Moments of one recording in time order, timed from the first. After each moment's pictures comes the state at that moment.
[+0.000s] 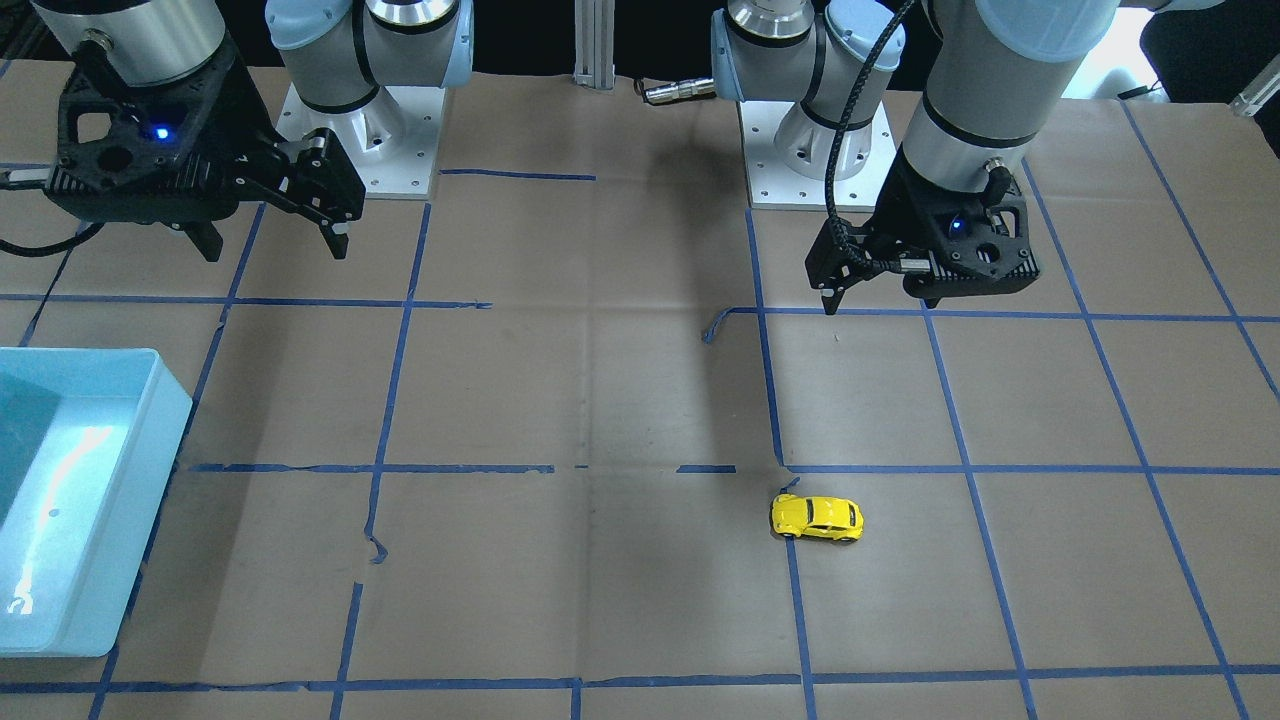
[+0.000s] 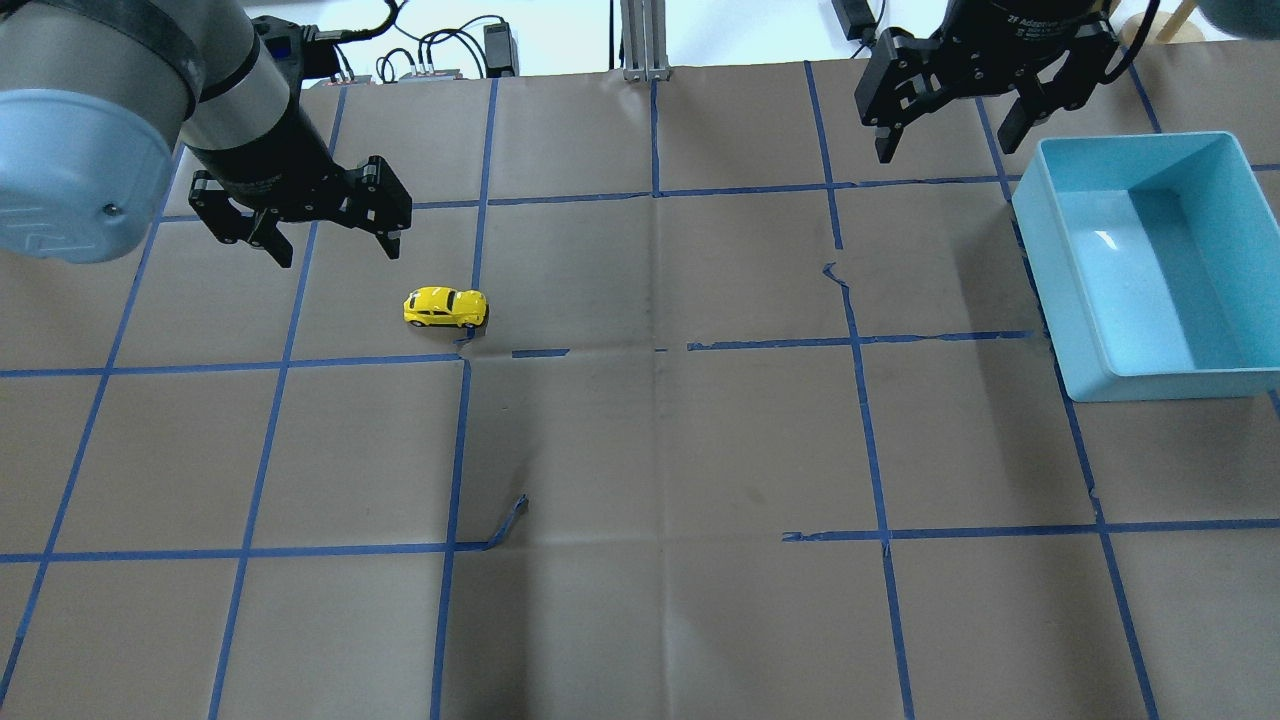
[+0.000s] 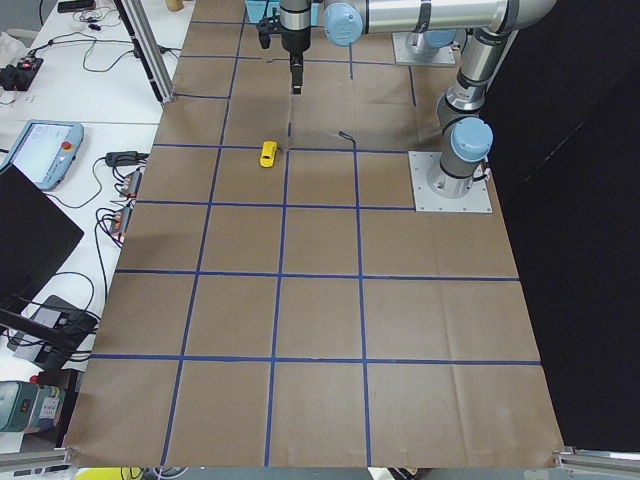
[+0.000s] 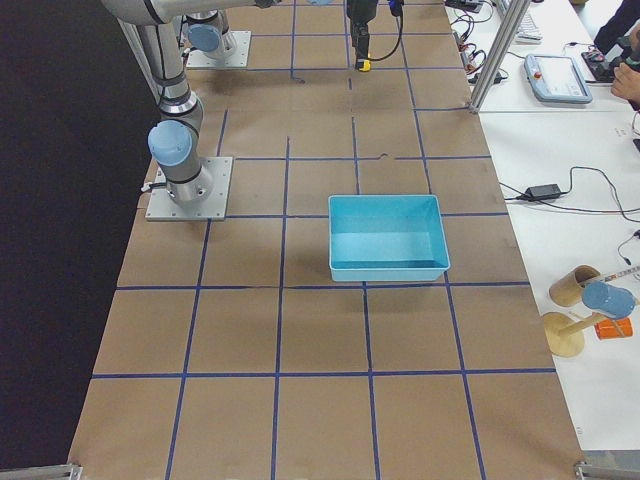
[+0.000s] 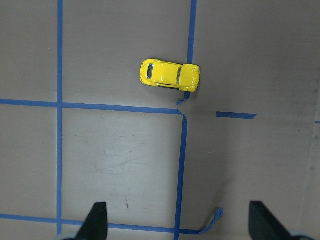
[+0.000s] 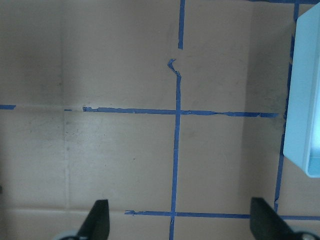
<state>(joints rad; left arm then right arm) -1.55 -1.60 -1.62 -1.47 1.61 -0.05 1.59 -1.49 1.36 -1.46 -1.56 -0.02</state>
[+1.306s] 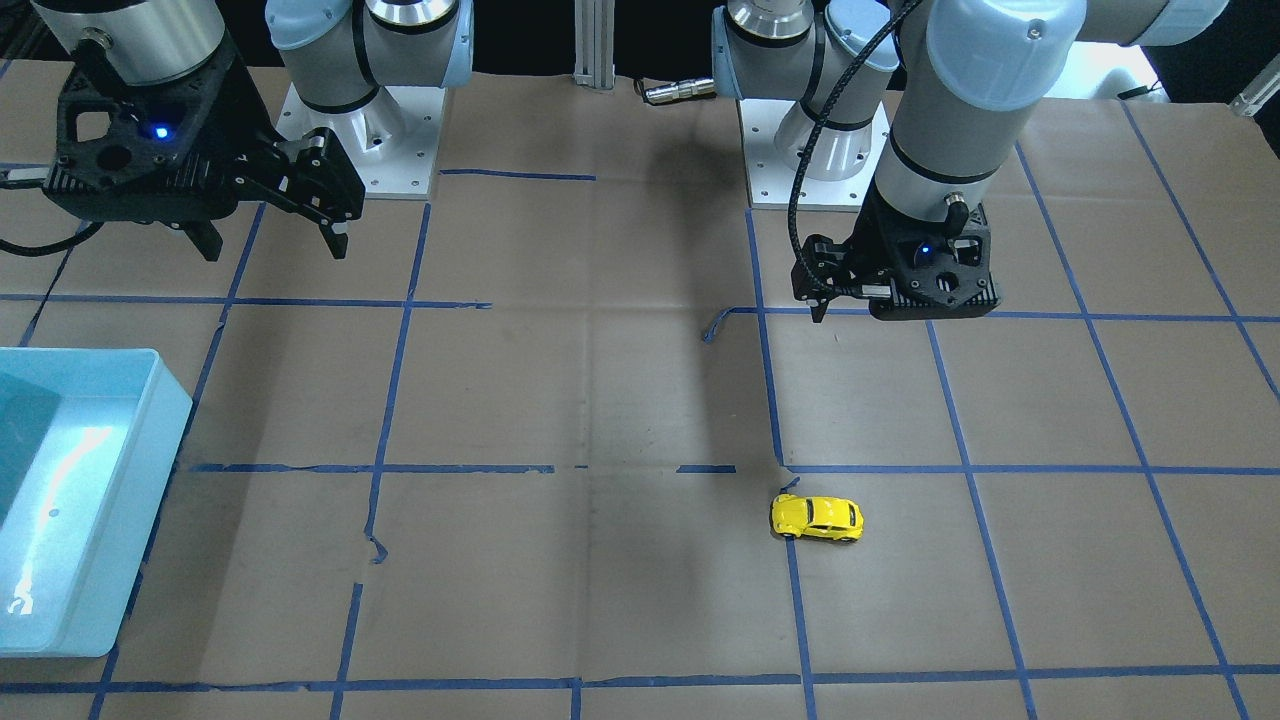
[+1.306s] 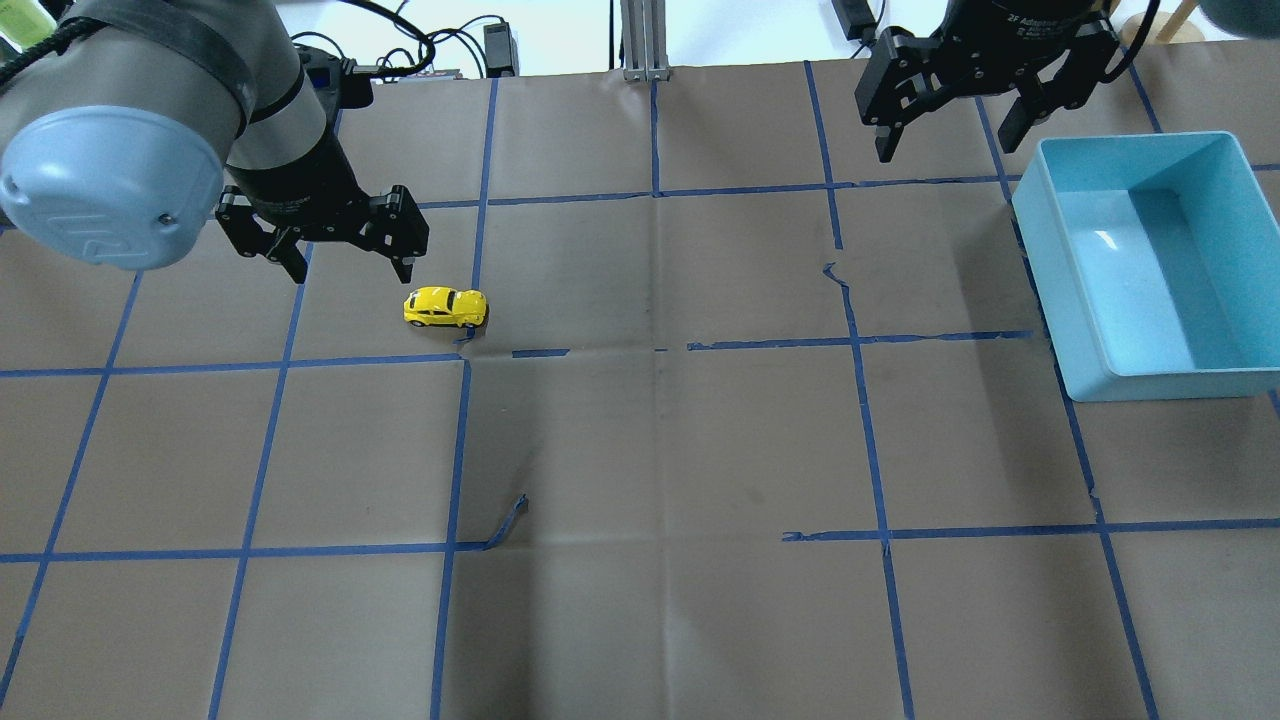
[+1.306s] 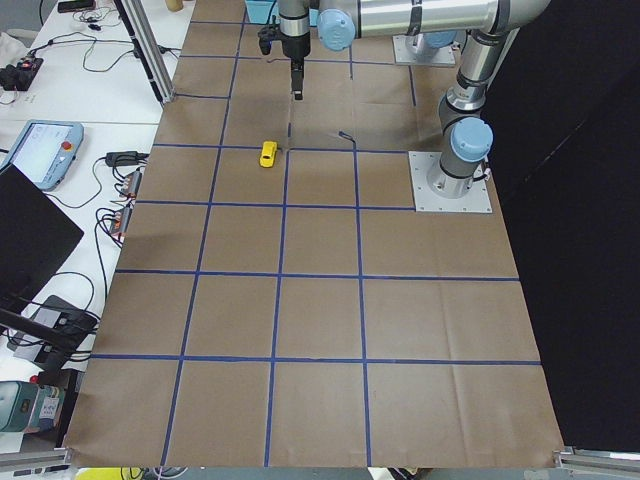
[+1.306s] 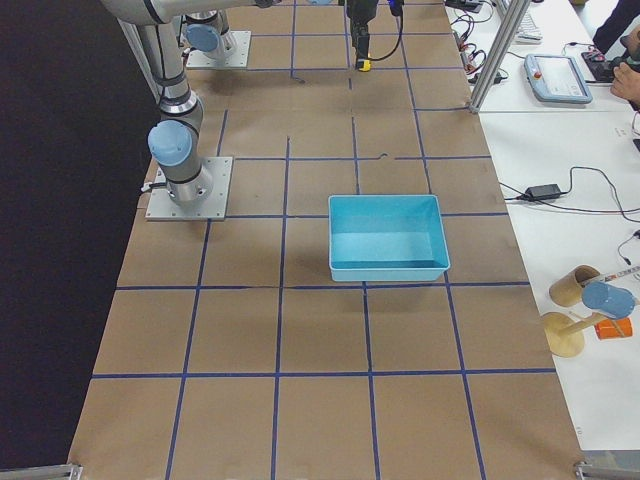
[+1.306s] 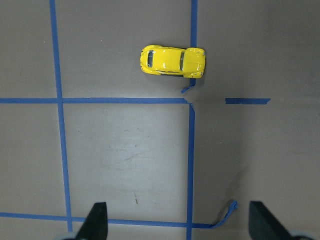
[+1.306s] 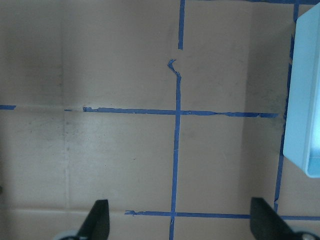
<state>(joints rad) -1.58 -1.64 -1.64 -1.47 1.66 -0.02 1.59 -1.49 1.36 -1.46 -1.56 -0.02</state>
